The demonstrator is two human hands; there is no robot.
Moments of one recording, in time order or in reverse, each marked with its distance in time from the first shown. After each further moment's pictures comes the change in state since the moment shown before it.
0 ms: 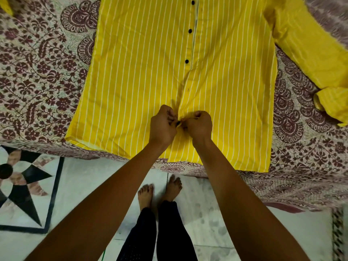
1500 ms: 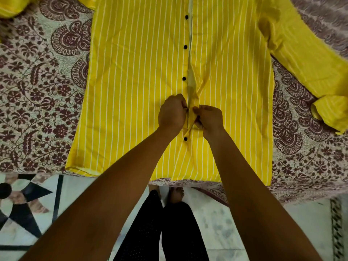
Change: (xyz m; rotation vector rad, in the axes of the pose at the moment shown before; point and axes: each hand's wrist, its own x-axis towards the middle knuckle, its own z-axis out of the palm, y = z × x) left_hand 0.090 0.043 0.014 0.367 -0.109 0.038; right_hand 0.041 -0.063 -0.016 0.235 -0.013 0.145
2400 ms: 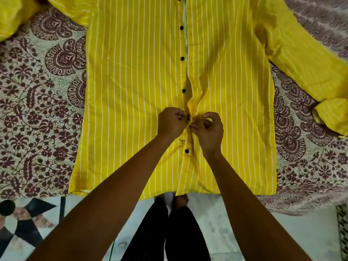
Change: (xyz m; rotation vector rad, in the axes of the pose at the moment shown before) left_hand 0.014 0.002 -0.012 -0.313 -0.097 -0.145; right_hand 0.004 0.024 0.004 0.004 0.089 -0.335
